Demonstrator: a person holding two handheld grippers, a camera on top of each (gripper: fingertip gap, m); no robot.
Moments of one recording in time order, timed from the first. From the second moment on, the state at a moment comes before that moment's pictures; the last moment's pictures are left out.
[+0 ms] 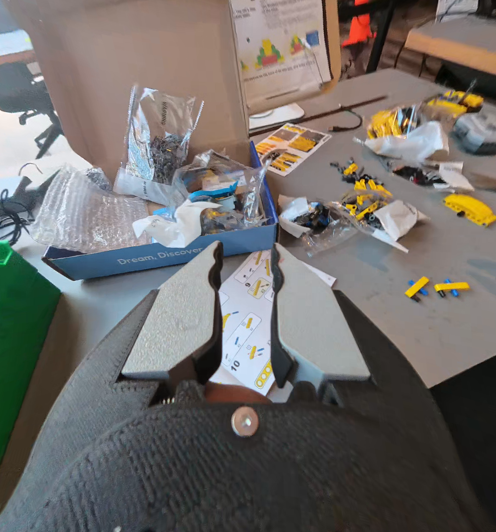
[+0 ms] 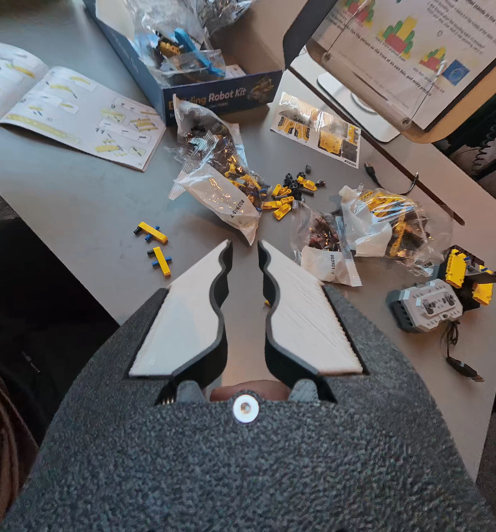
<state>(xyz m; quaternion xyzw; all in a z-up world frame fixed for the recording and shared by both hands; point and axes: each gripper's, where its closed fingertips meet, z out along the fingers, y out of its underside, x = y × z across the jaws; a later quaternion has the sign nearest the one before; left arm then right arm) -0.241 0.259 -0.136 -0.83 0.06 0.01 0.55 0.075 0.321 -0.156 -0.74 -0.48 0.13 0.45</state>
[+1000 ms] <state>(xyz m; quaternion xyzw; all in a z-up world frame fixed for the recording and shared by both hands) -0.221 0.229 -0.176 -0.86 0.10 0.02 0.49 0.112 0.341 -0.304 -0.83 -0.52 0.08 0.16</state>
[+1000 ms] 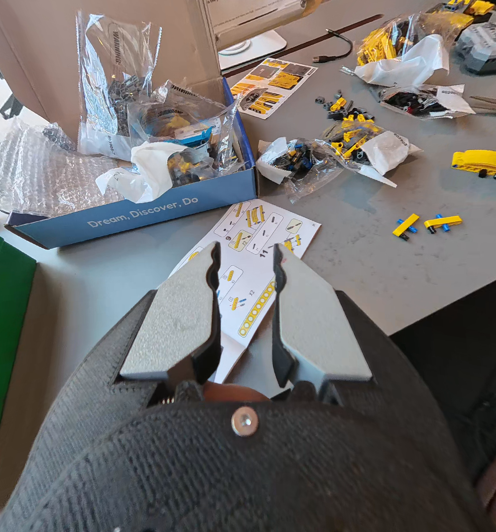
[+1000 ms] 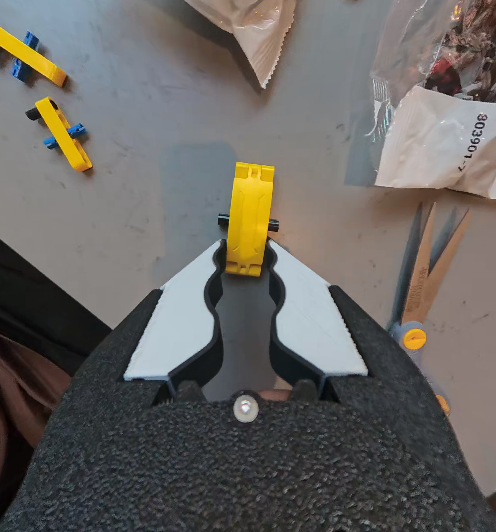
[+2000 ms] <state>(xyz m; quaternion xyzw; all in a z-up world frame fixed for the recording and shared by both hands) -0.170 0.216 -0.212 -0.83 0.11 -0.11 0.54 0.032 0.324 -0.146 -0.70 -0.50 0.26 0.43</state>
